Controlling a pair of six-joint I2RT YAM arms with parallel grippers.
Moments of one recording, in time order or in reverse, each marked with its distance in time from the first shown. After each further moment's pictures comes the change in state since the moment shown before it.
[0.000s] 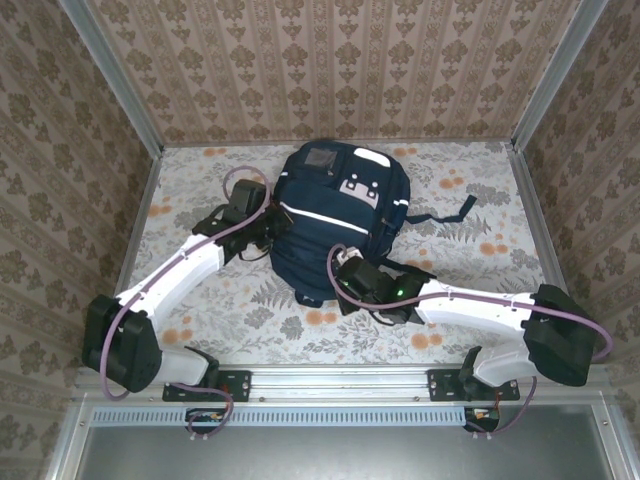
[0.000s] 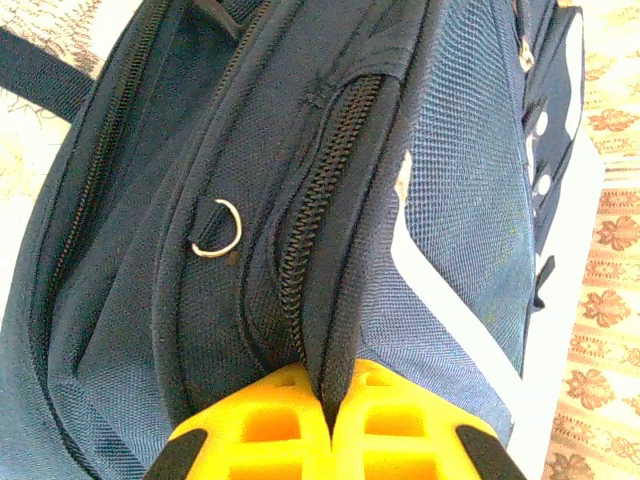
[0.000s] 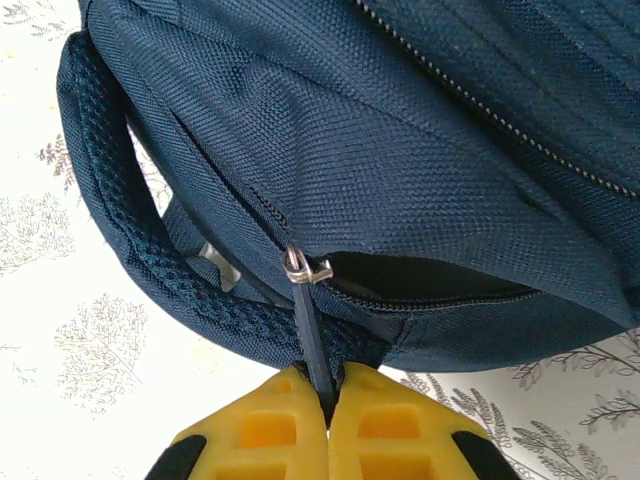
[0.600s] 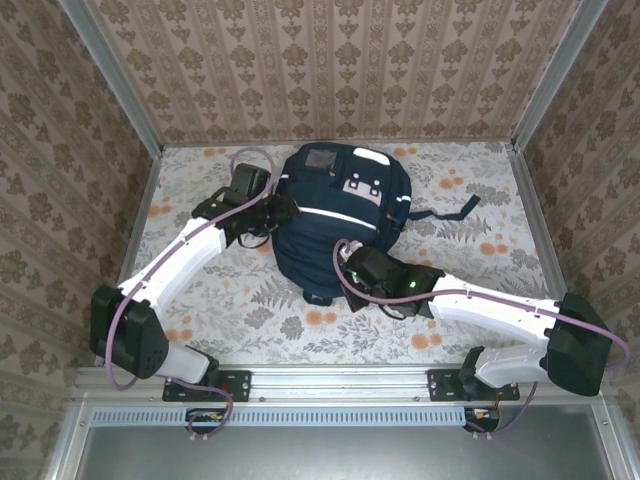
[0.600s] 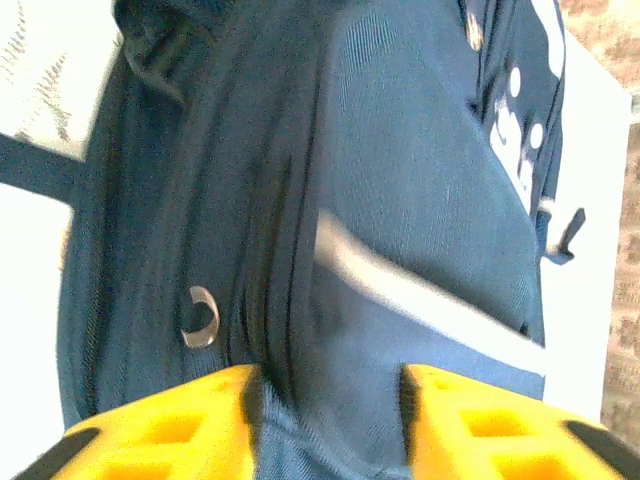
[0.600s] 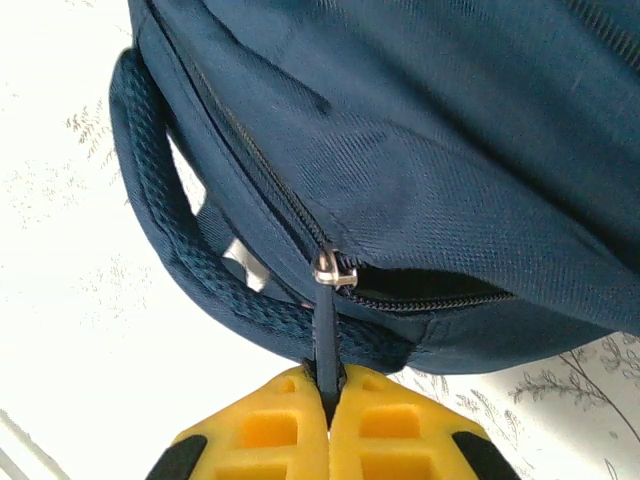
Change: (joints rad) left arm 0.018 0.074 0.163 -0.137 0.026 0.204; right arm -0.043 -0.075 0.085 -0.179 -0.074 -0.125
